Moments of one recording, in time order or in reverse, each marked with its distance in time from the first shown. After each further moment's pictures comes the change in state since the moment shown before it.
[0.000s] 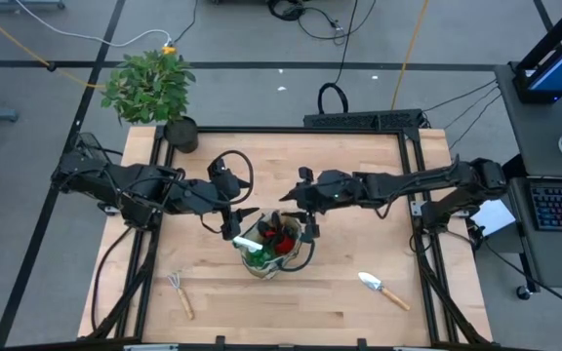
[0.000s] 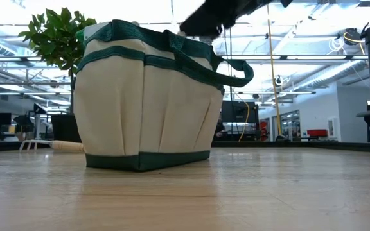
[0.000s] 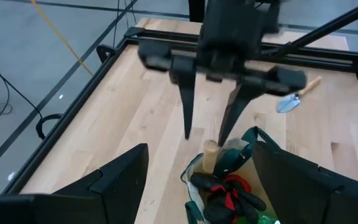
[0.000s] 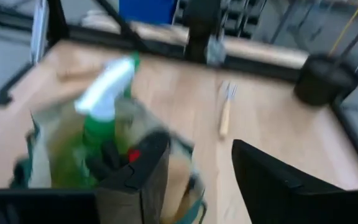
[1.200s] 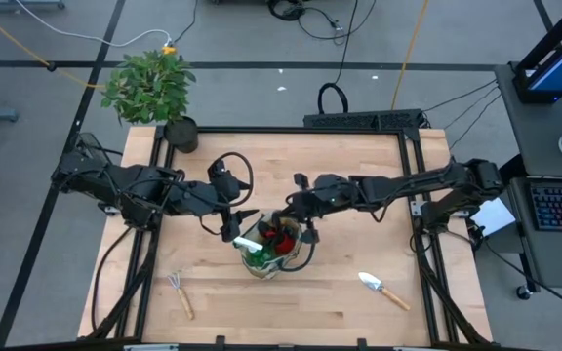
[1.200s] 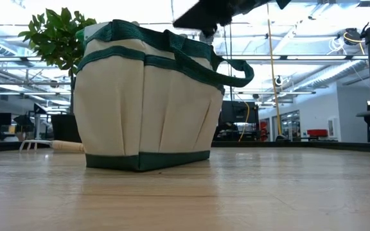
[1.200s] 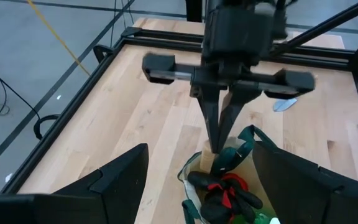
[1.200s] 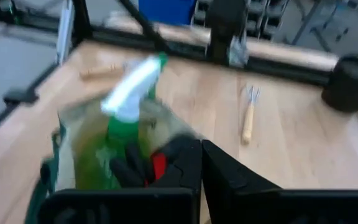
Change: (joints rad) left arm -0.011 0.001 0.000 -0.001 0.001 -0.001; right arm 0.009 0.035 0.001 0.040 -0.062 0.008
